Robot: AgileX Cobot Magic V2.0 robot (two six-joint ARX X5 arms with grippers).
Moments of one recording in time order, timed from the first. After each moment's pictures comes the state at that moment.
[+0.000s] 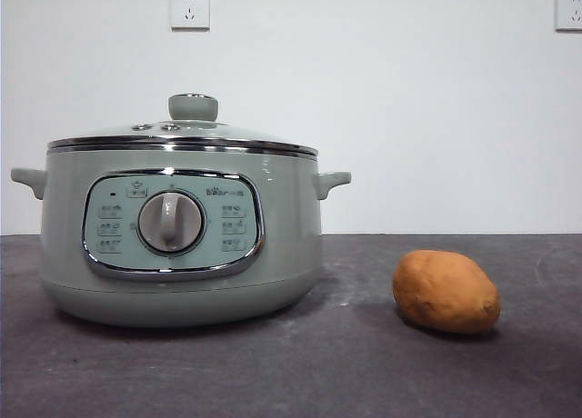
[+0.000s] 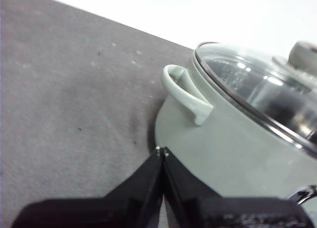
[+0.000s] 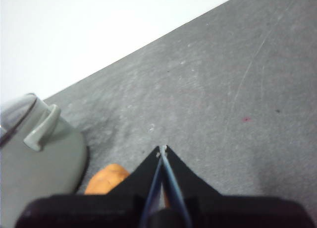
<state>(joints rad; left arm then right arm) -0.04 0.02 0.02 -0.18 0.14 -0.39 0.14 0.00 0.02 -0.17 -0.08 0.48</state>
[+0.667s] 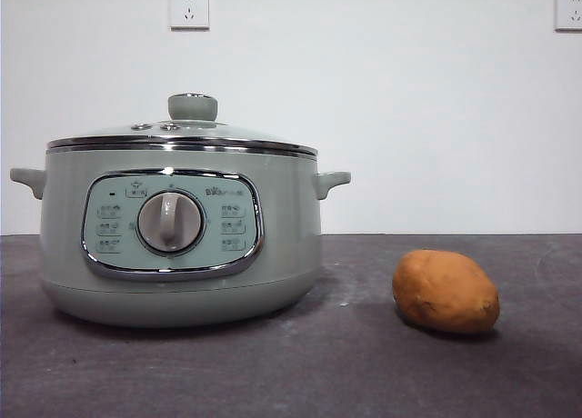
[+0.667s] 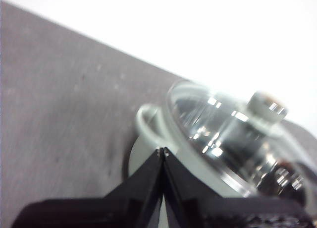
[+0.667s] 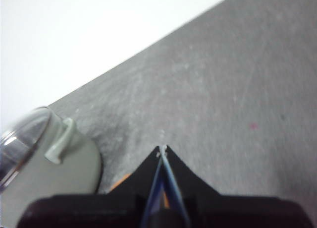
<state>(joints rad) -0.04 0.06 0.18 -0.22 0.15 -0.46 0.14 0.12 0.18 -0.25 -0.08 0.50</state>
